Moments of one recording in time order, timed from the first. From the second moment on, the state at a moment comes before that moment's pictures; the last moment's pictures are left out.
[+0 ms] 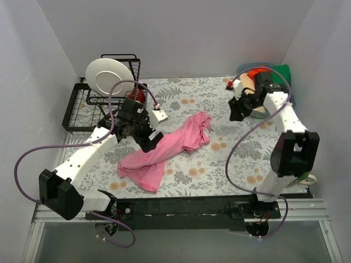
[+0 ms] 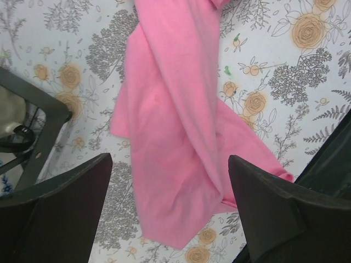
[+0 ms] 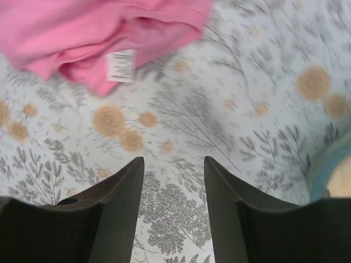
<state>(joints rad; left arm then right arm) -0.50 1.29 1.18 -0.83 0.28 0.46 -0.01 1.80 1.60 -0.99 -0.59 -0.74</state>
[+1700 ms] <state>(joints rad) -0.46 1.31 0.99 -0.85 0.27 0.37 0.53 1.49 0.71 -0.20 -0.66 -1.56</state>
